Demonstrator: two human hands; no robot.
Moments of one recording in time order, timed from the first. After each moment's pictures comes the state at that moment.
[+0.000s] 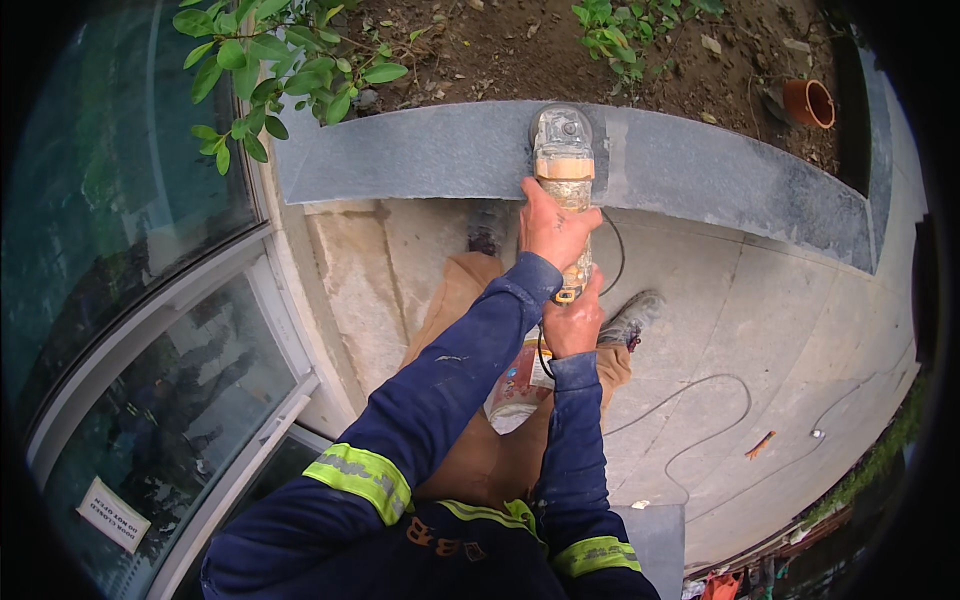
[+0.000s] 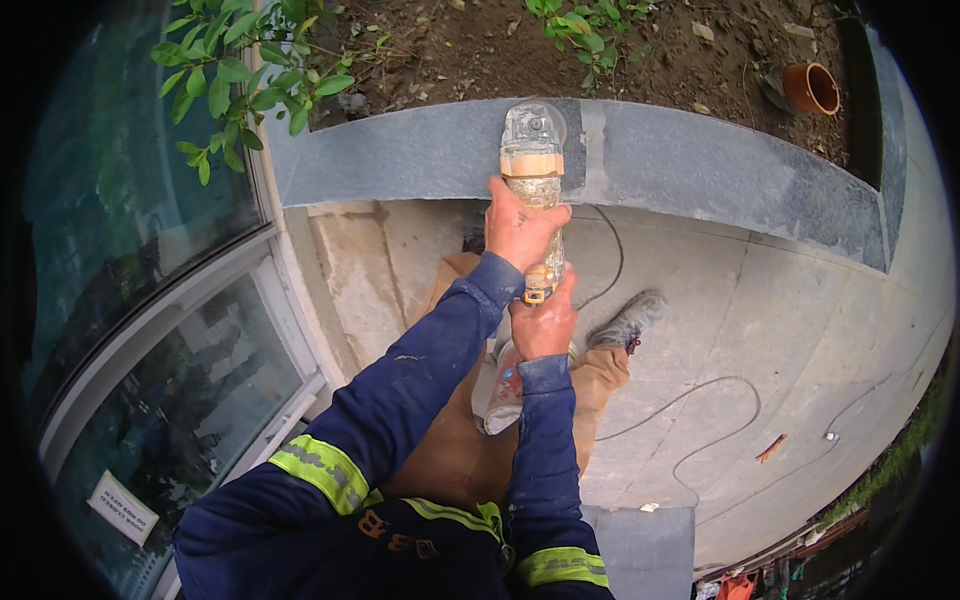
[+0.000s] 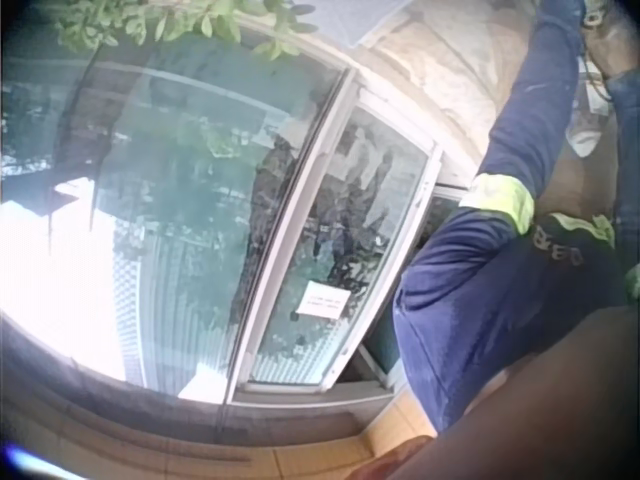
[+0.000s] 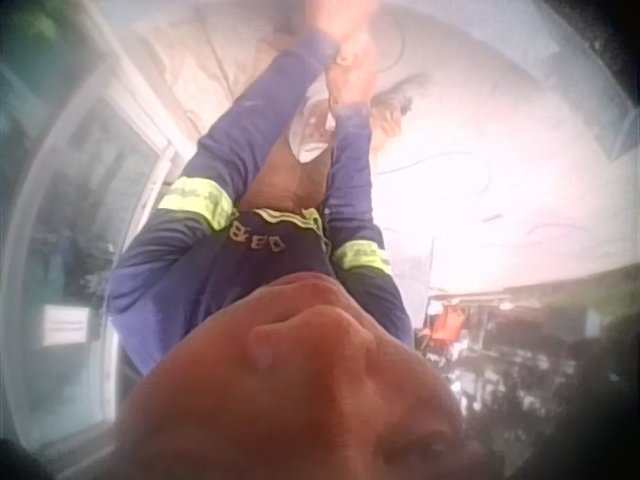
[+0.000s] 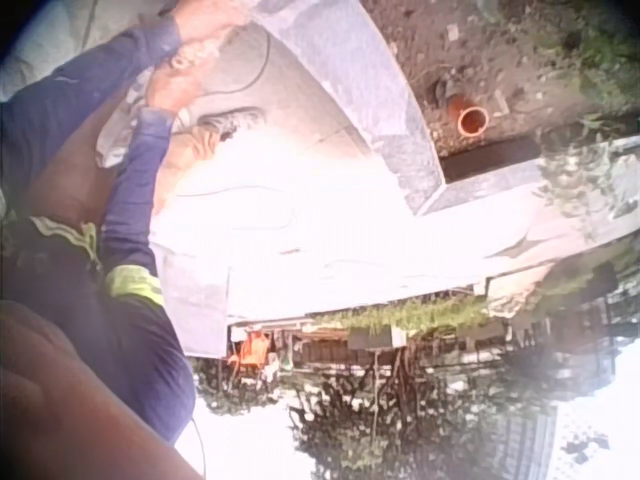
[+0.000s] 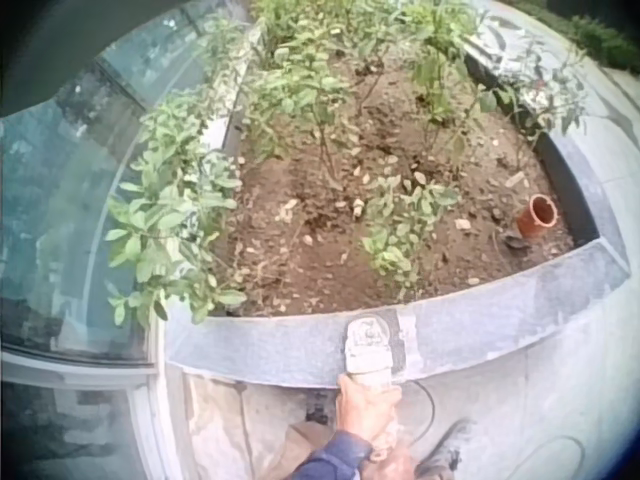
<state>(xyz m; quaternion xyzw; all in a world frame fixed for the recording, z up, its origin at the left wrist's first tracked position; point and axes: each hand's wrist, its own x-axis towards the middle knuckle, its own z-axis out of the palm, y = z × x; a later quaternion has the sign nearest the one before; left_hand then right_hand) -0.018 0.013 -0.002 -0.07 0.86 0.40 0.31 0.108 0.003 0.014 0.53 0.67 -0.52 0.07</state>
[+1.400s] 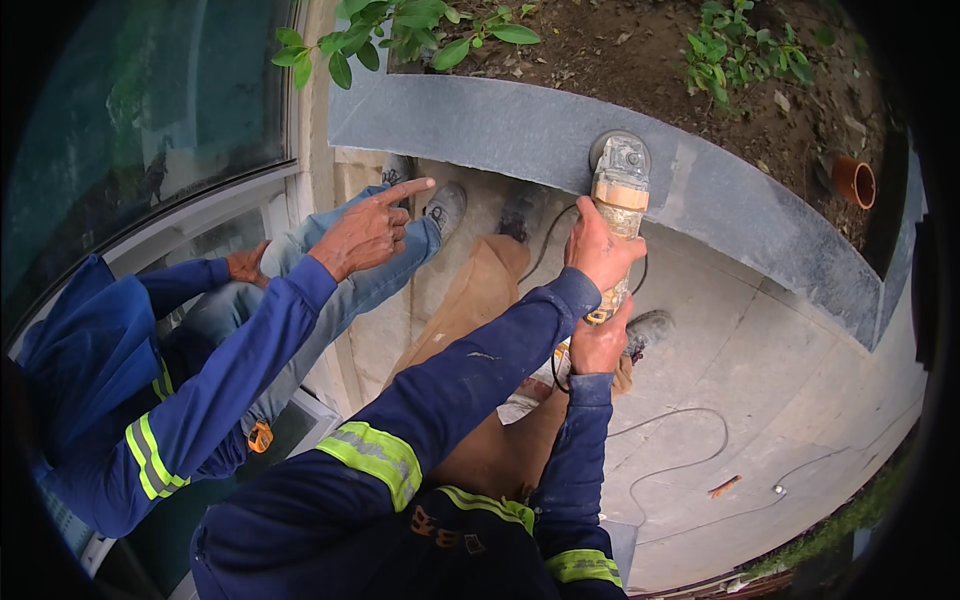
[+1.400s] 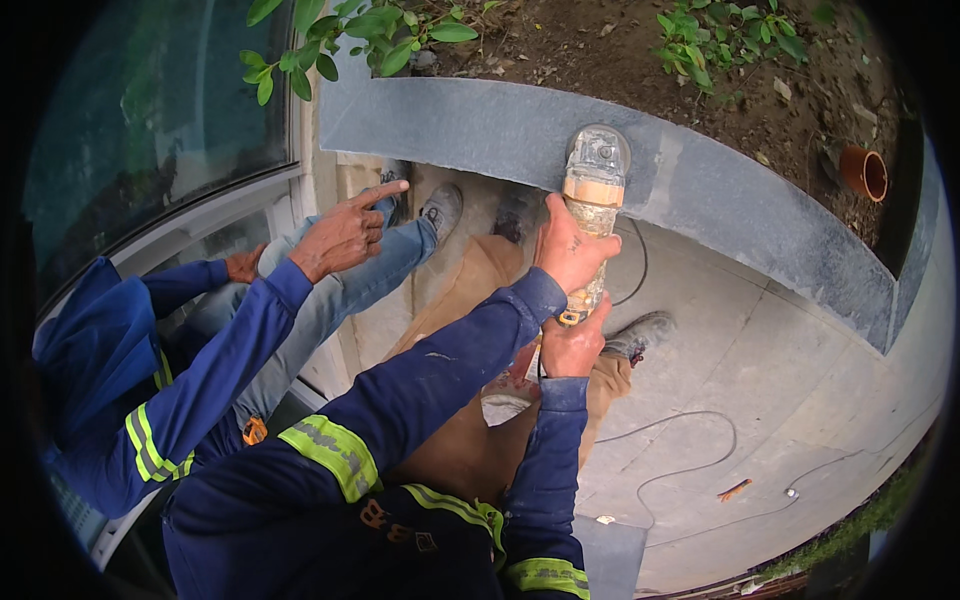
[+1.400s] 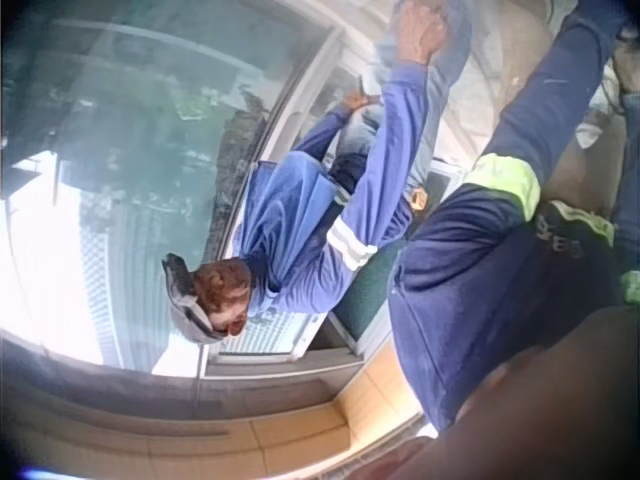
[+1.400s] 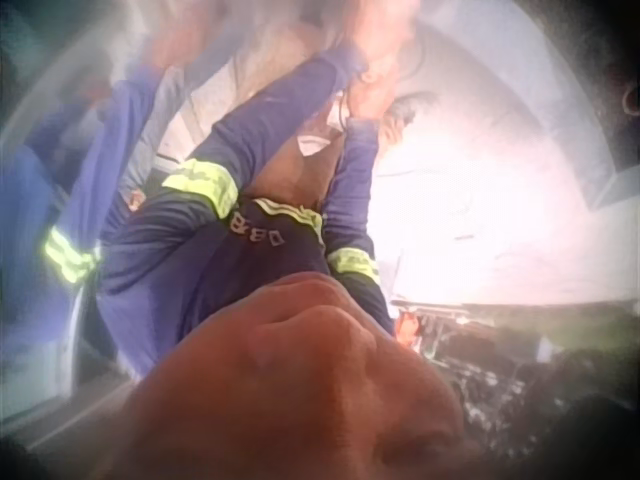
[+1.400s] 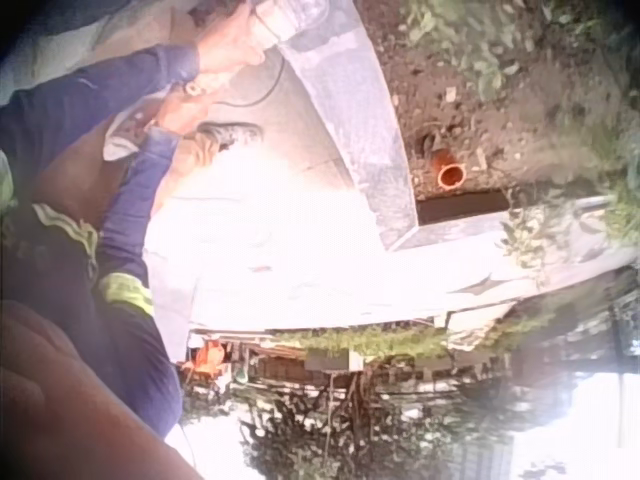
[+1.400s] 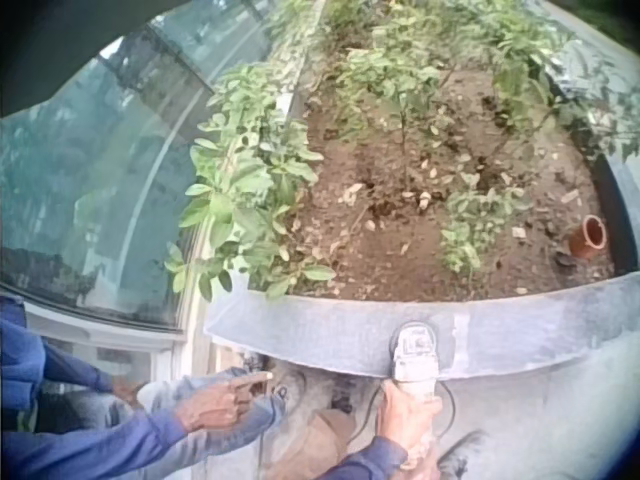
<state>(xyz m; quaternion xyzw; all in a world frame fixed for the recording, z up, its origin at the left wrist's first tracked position) -0.010 0.011 -0.011 -0.11 0.84 0.41 0.33 0.117 0.008 0.012 0.50 0.73 -0.46 0.12</state>
